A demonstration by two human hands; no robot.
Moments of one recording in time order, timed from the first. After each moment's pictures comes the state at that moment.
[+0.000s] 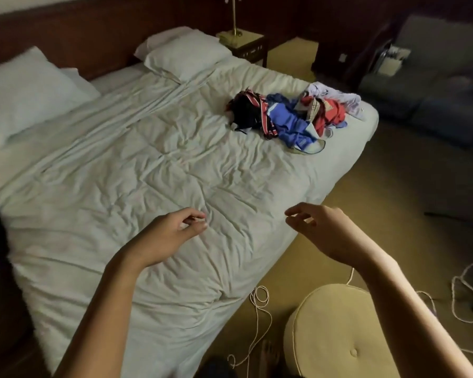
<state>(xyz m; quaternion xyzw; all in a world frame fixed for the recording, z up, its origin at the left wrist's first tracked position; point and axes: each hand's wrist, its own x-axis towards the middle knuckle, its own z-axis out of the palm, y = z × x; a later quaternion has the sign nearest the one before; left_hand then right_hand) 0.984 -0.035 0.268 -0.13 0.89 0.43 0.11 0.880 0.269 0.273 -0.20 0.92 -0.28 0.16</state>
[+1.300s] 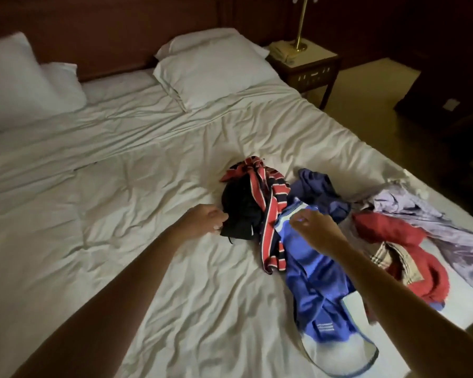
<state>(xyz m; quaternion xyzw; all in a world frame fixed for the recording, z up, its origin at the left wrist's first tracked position) 0.187 -0.147 0.082 -0.31 0.82 0.48 0.09 0.034 0.094 0.086 -0.26 0.92 -0.18 0.23</state>
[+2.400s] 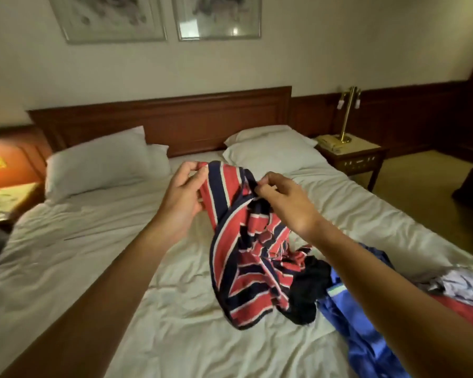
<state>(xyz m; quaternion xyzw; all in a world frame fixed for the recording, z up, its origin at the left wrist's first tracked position) 0.329 -0.195 0.285 -0.21 0.64 0.63 -0.39 0.173 -0.063 0.276 -0.47 0.66 -0.56 0.17</state>
